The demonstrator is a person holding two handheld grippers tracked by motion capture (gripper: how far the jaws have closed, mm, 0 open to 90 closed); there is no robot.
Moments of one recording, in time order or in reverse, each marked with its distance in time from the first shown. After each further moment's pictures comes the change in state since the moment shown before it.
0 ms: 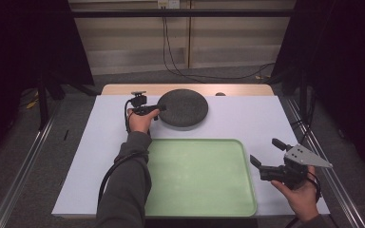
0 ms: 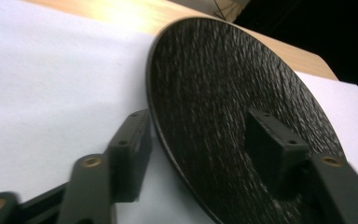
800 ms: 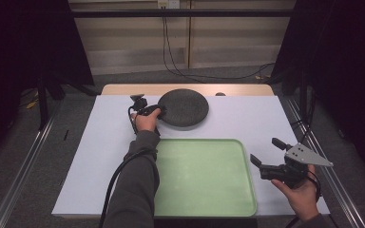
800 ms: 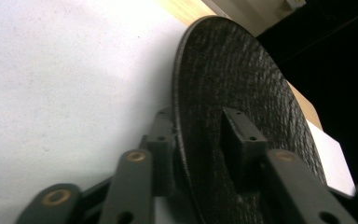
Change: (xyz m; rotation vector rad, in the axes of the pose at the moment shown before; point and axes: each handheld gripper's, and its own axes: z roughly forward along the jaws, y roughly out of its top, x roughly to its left) left arm 0.004 -0.011 0.022 -0.067 0.009 -0.350; right arm -0.002 0.001 0.001 -0.001 0.002 0.015
